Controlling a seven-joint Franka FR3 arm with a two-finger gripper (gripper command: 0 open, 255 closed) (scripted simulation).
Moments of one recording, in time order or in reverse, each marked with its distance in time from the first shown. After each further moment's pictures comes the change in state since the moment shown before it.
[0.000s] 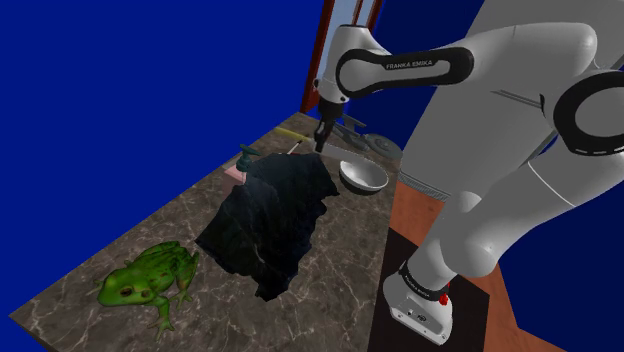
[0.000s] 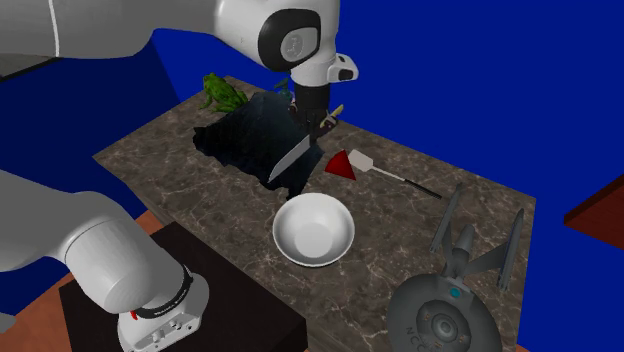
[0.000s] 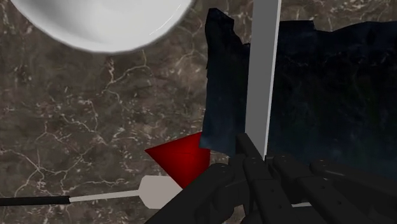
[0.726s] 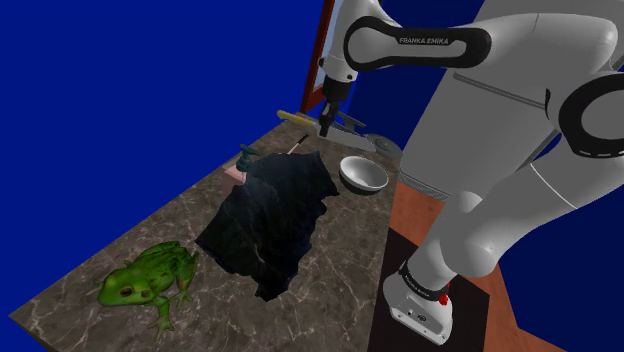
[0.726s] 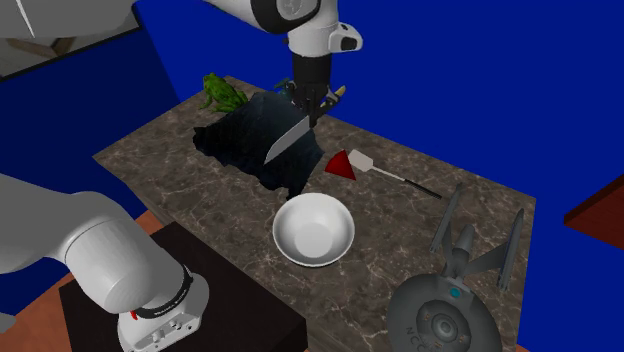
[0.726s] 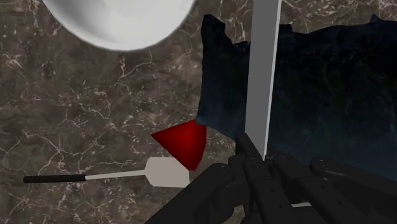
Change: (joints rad) arm 0.002 -0.022 0.007 0.127 0.002 -0.149 0.002
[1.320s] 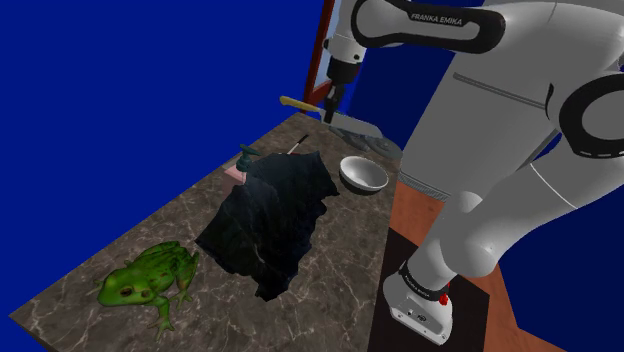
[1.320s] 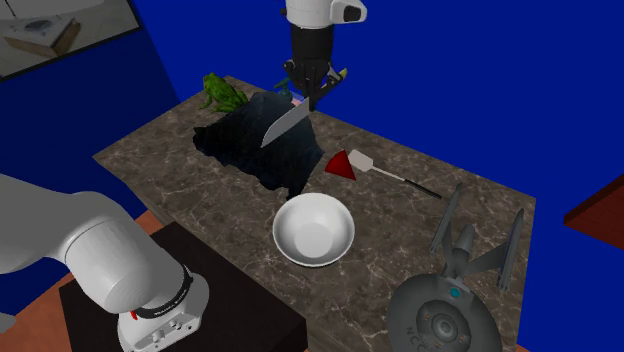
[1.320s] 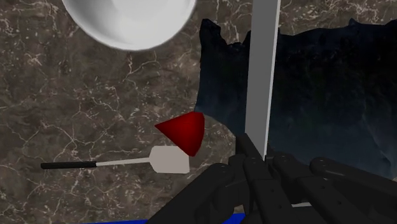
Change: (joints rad) arm 0.001 -0.001 0.003 0.119 0.002 -0.120 -0.003
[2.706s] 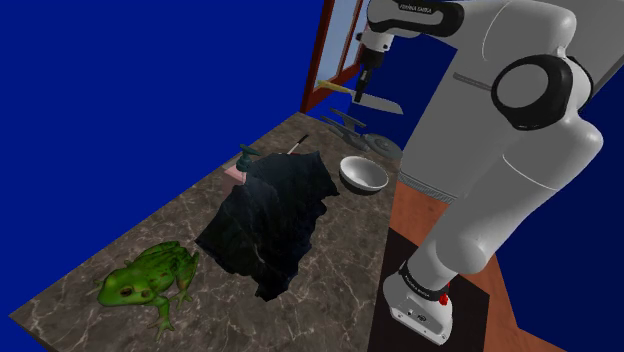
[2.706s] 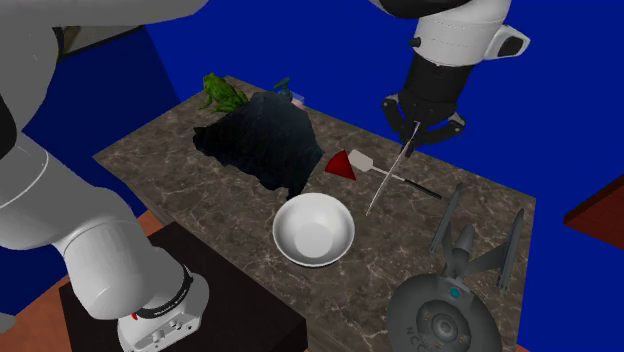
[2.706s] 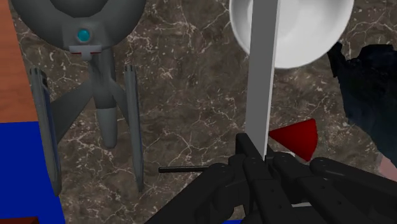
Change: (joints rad) arm -0.164 0.253 -0.283 0.312 0.017 -0.052 -0.459
